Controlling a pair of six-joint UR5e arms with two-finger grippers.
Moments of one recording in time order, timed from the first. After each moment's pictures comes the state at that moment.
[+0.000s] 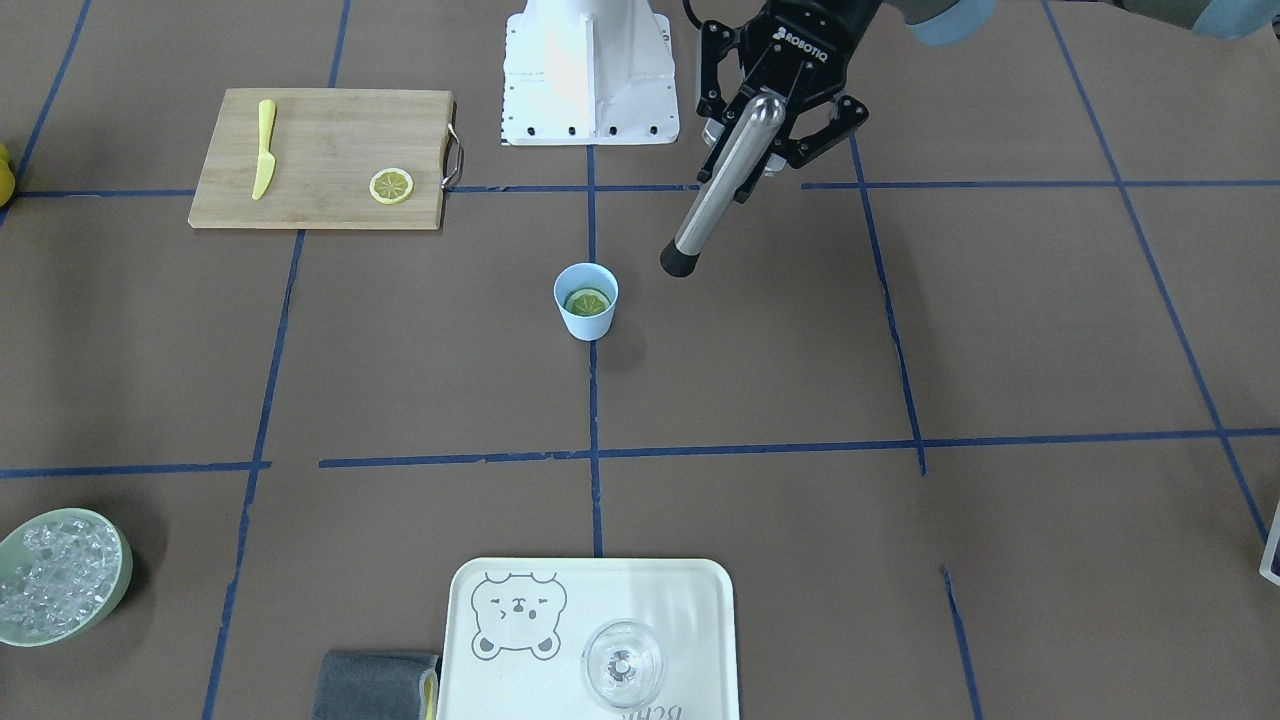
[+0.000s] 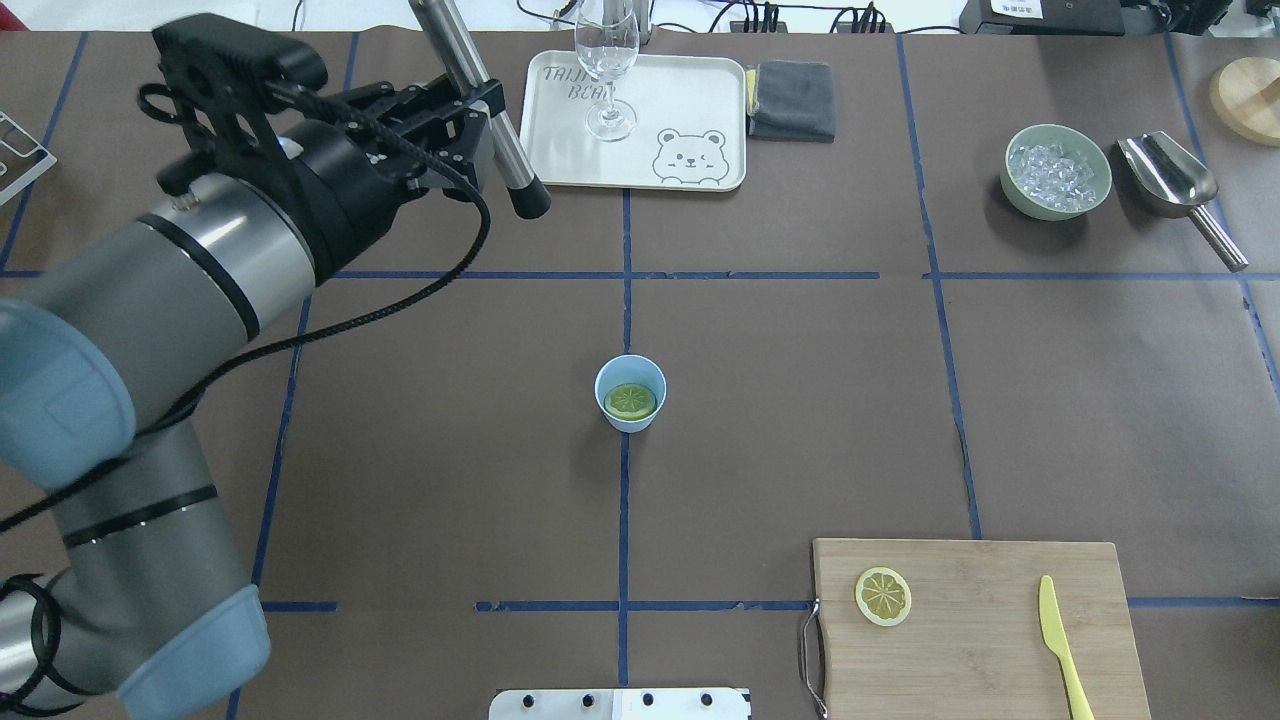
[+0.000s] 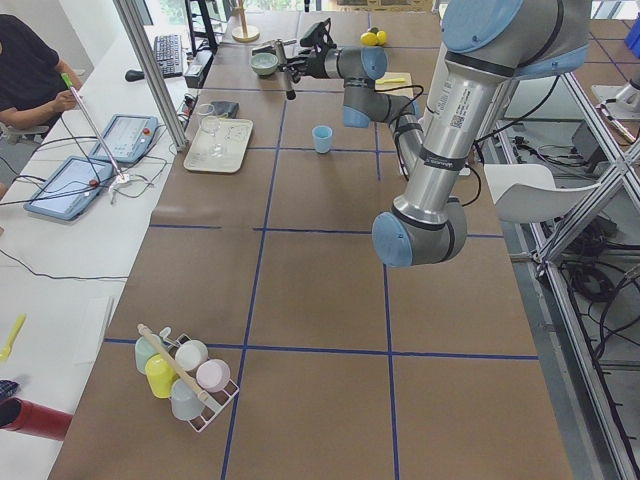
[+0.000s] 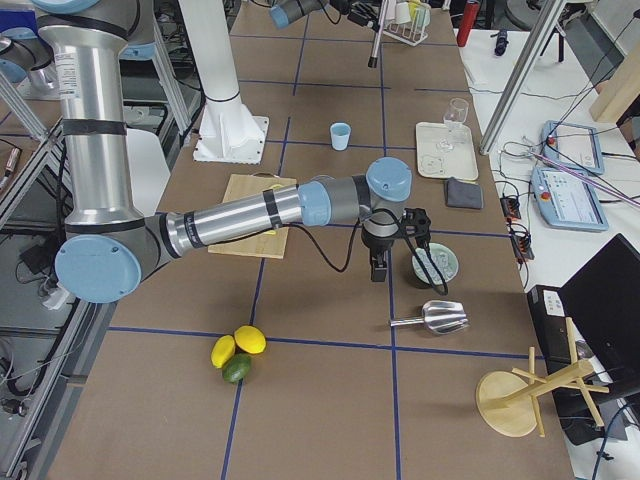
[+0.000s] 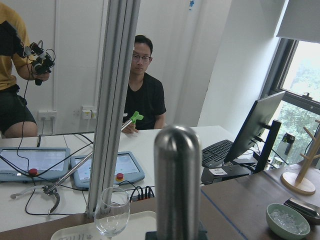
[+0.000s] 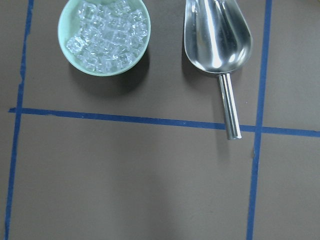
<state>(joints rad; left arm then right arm) -0.50 -2.01 -2.07 -2.37 -1.08 -0.76 1.46 -1.54 1.80 -1.67 2.38 0.12</state>
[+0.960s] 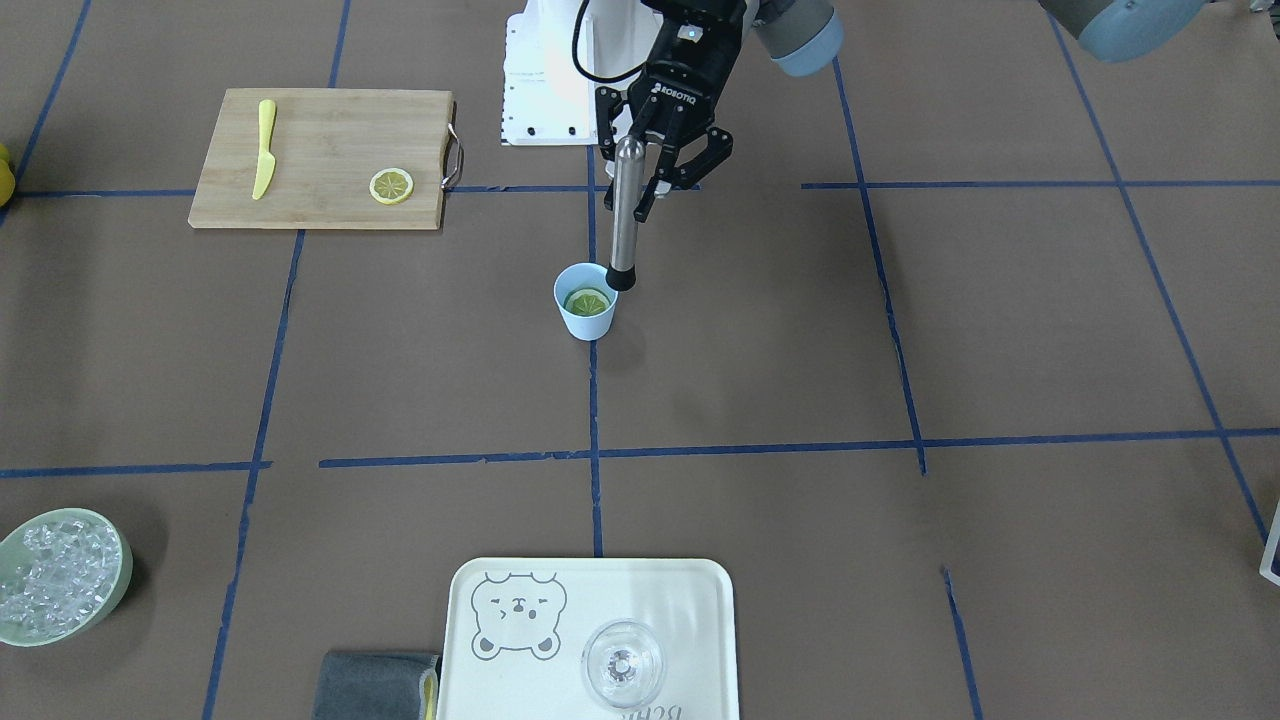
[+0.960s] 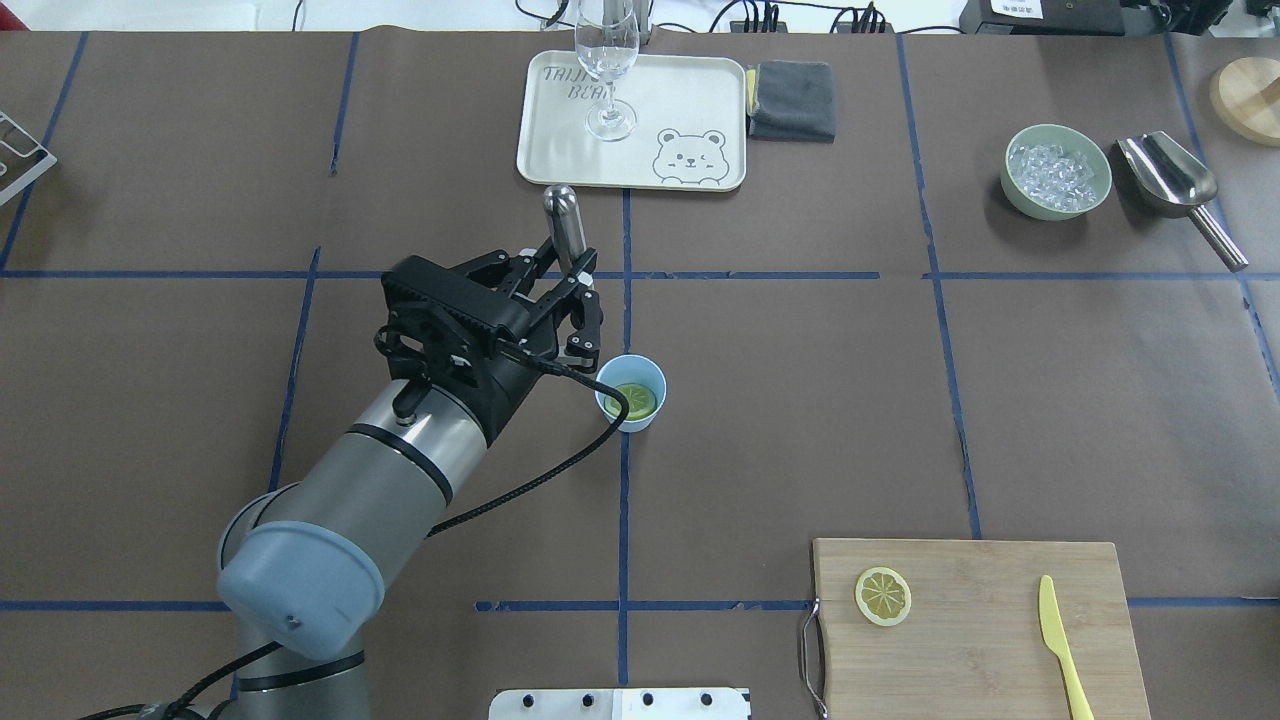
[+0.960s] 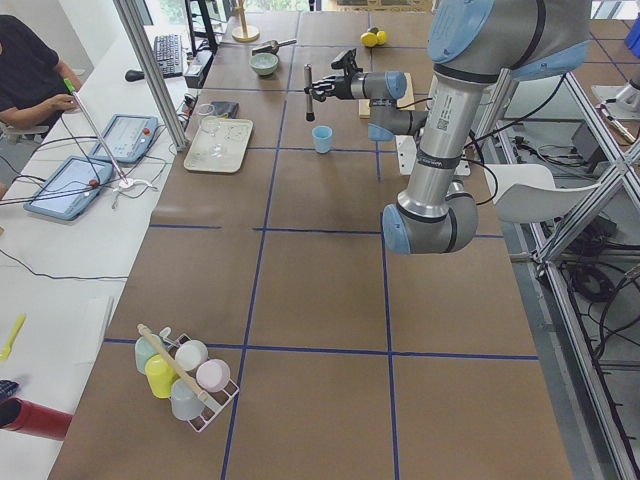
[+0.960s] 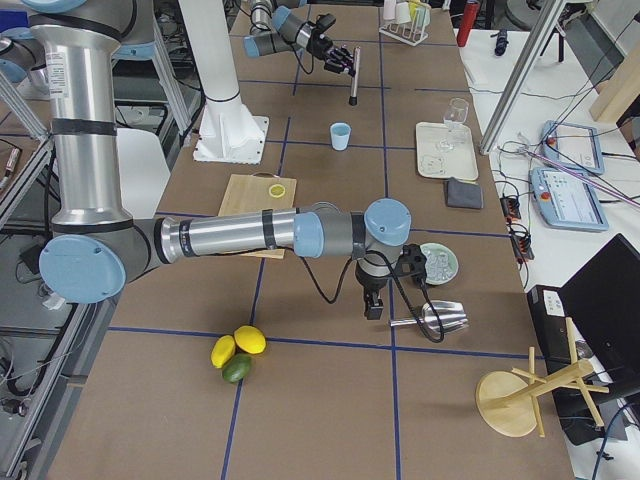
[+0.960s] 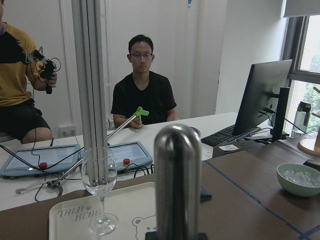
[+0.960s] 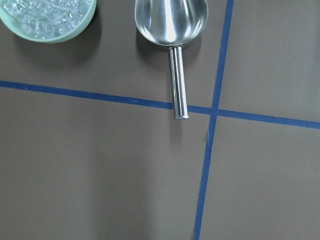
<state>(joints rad) -0.24 -2.09 -1.86 -2.44 -0.79 -0.61 1.50 -1.55 1.71 -1.66 2.37 -0.03</state>
